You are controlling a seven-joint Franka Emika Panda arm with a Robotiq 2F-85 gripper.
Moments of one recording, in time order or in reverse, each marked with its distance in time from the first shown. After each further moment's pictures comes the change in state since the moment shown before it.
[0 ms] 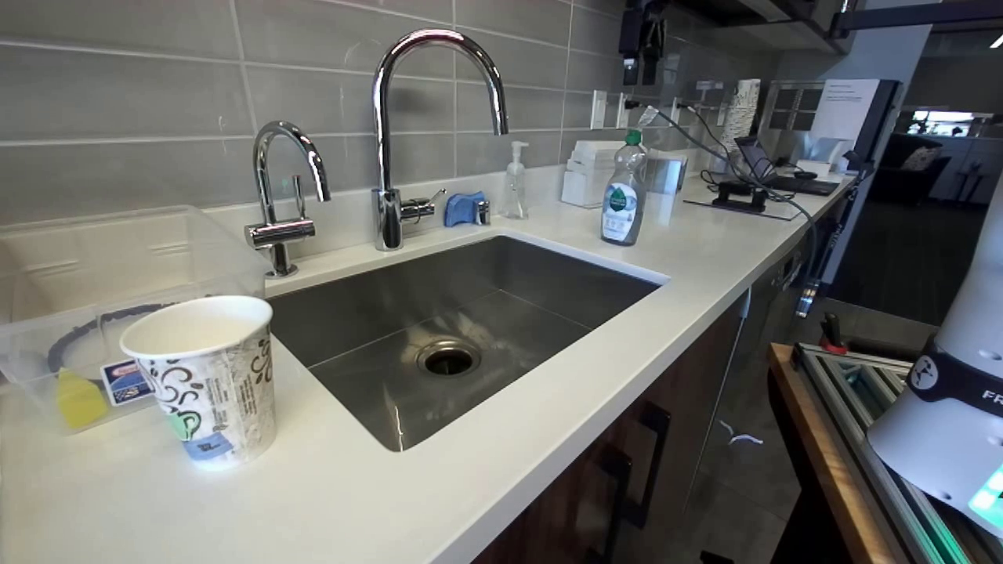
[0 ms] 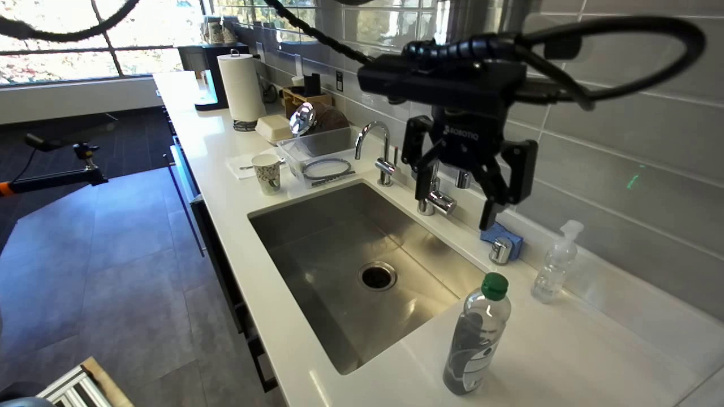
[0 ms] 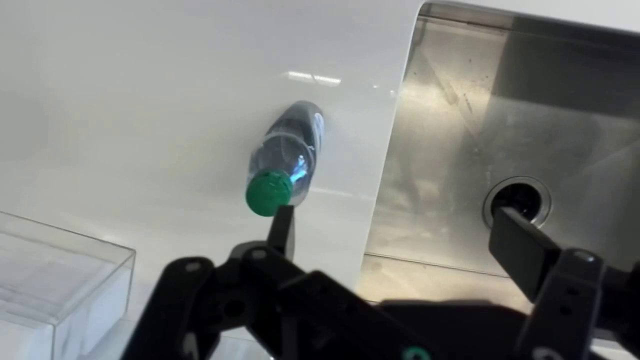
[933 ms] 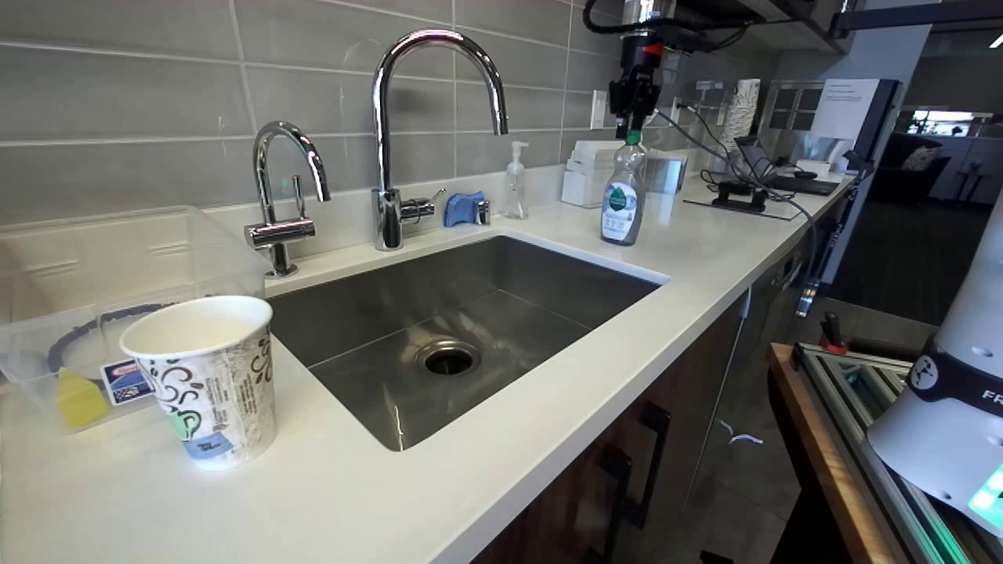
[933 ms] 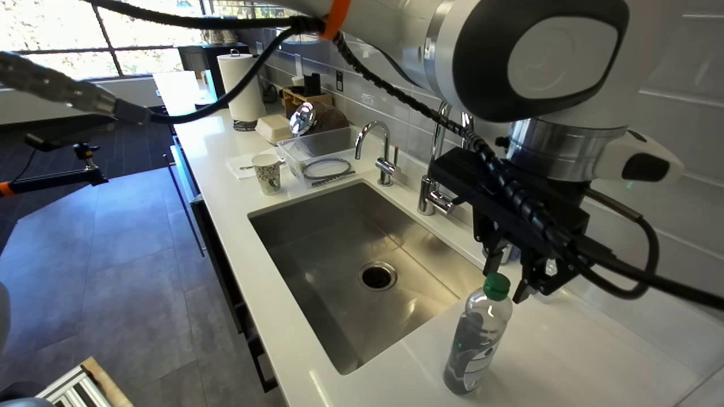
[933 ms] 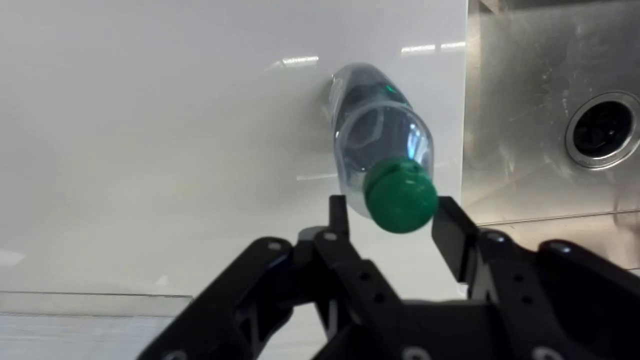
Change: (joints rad) arm -0.106 0.200 -0.061 0.013 0.135 0.205 0.054
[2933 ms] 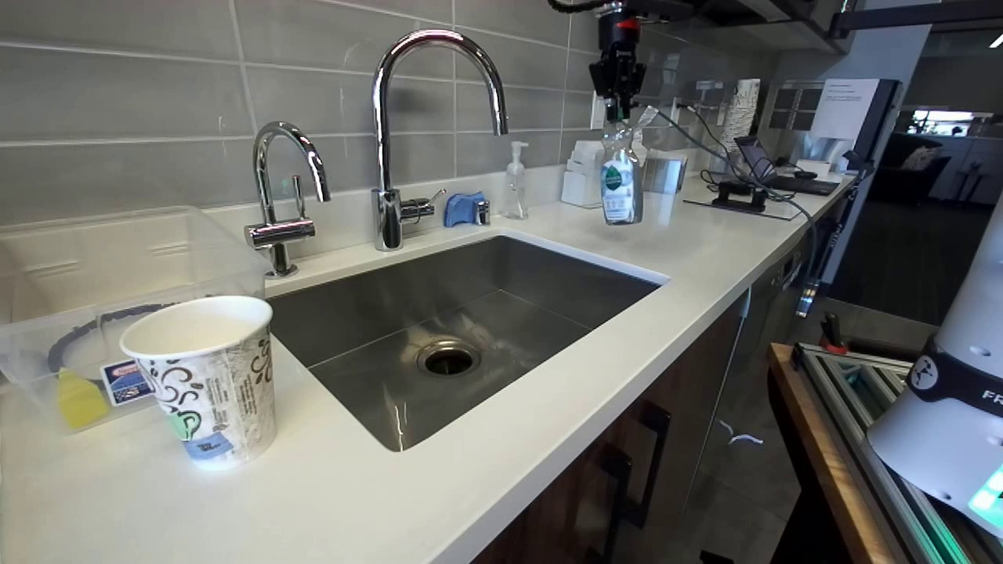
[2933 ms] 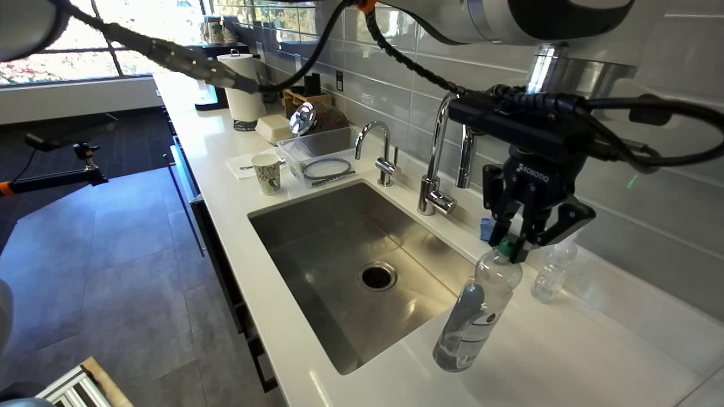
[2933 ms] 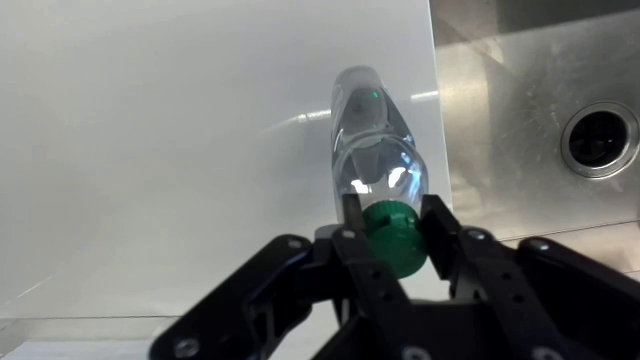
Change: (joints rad) arm -0.028 0.155 0.074 0.317 -0.039 -0.311 0.148
